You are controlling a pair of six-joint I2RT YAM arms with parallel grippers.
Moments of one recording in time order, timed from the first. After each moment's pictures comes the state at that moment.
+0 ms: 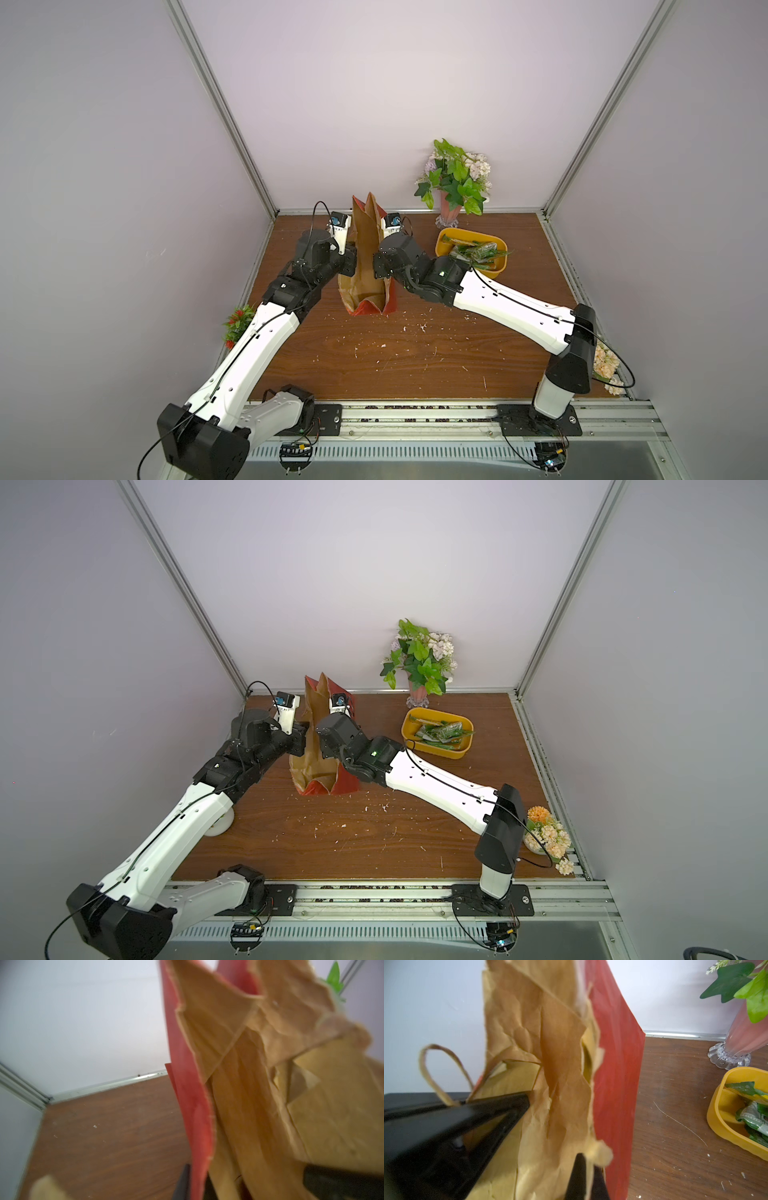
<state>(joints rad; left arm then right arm) -0.34 1.12 1.09 -0.41 -0.04 0.01 1.03 1.77 1.77 -0.55 0.47 0.53</state>
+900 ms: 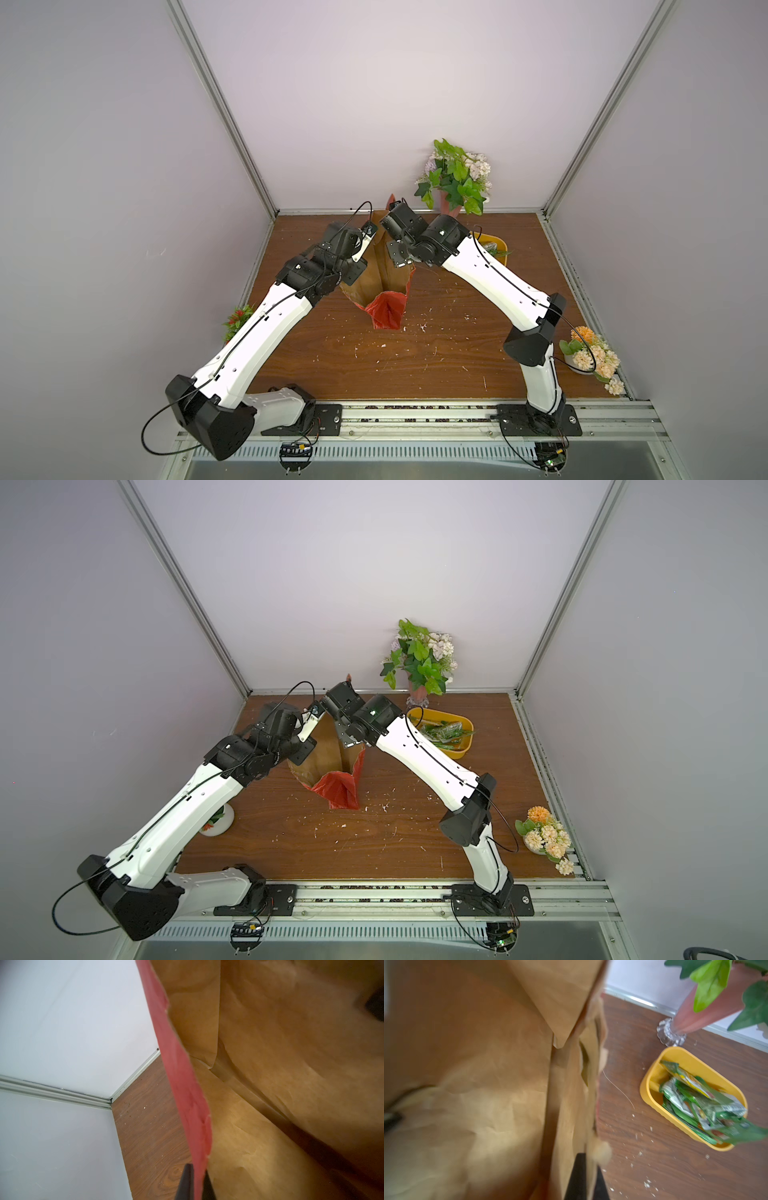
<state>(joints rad) -0.51 1.26 1.38 -0.86 -0.35 0.36 0.91 2.05 2.38 -1.31 0.44 0.42</state>
